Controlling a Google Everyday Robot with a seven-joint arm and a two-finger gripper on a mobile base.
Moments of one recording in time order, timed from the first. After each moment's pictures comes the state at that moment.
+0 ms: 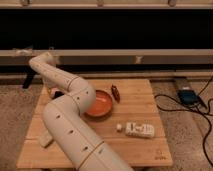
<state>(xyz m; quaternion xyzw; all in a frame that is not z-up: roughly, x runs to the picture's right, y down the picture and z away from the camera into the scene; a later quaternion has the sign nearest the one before) -0.323 0.035 0.967 -0.29 0.24 0.54 0.75</state>
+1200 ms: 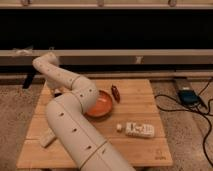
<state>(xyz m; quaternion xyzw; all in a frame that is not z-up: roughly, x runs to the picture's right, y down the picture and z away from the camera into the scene) -0.303 0.044 0.964 -0.30 0.25 0.53 0.75</state>
